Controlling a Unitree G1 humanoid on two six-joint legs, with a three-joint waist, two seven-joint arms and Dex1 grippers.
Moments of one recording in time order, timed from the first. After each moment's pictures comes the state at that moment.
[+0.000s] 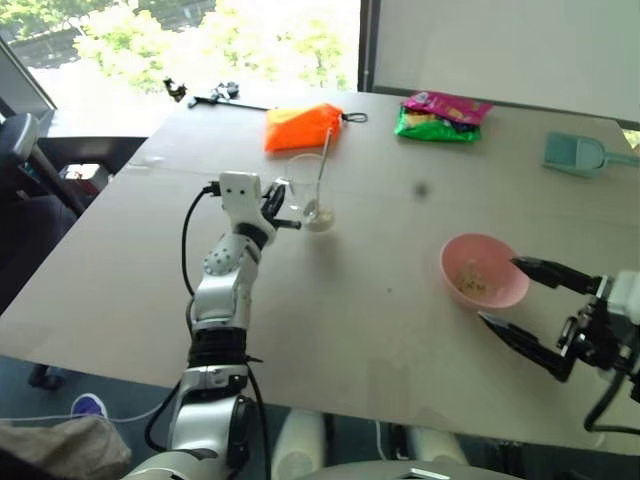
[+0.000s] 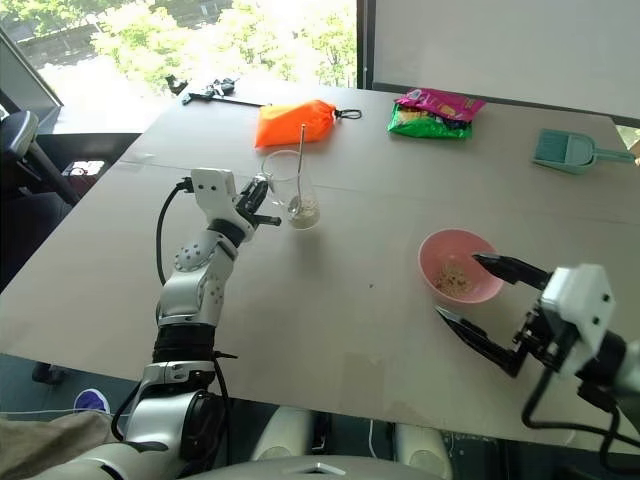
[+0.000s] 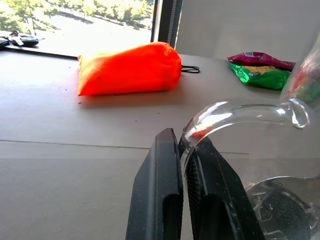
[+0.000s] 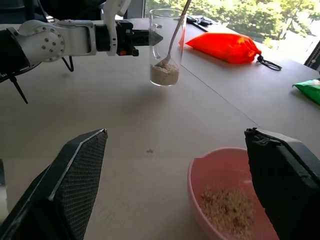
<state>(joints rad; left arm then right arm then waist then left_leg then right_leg) -0.49 0.23 0.22 0.22 -0.23 0.20 -0.33 0.58 -0.67 -0.60 -0.83 0.77 0.26 0.89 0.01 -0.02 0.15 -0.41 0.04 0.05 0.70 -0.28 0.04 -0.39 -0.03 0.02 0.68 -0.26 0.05</state>
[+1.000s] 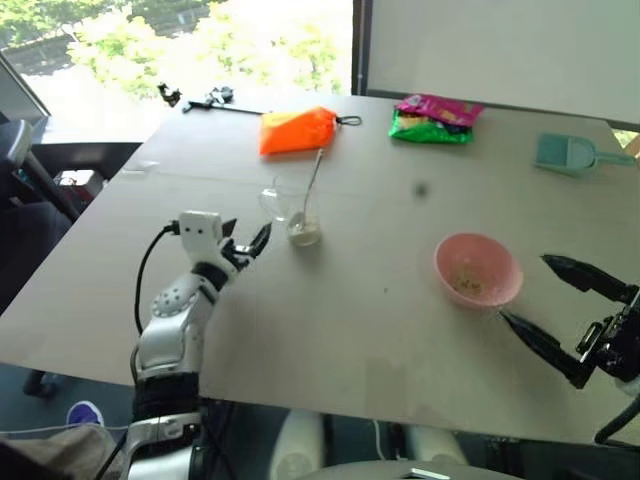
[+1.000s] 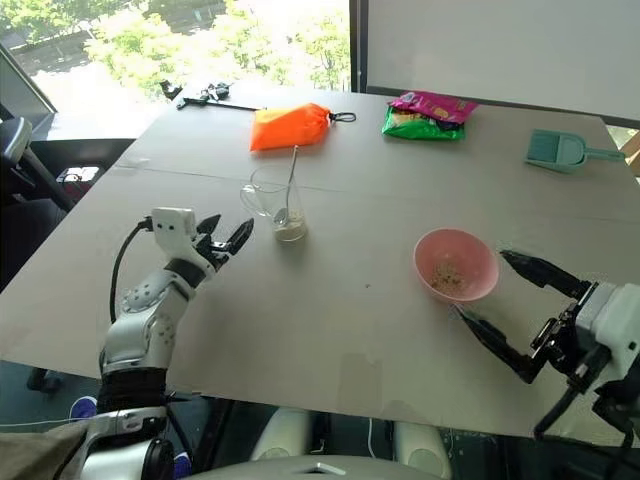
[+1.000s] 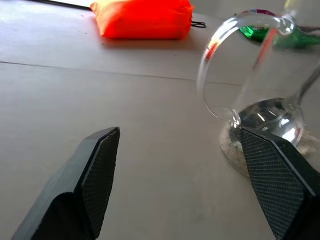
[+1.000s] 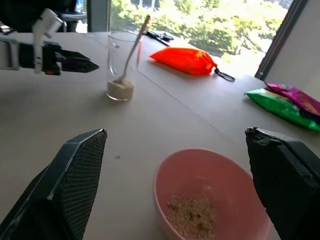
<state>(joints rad) -0.14 0.40 0.26 -0.08 -0.42 0.34 -0.51 0.55 -0.64 -0.62 -0.74 0.72 0.26 0.77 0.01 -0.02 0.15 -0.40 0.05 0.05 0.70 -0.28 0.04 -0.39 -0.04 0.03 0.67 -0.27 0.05</state>
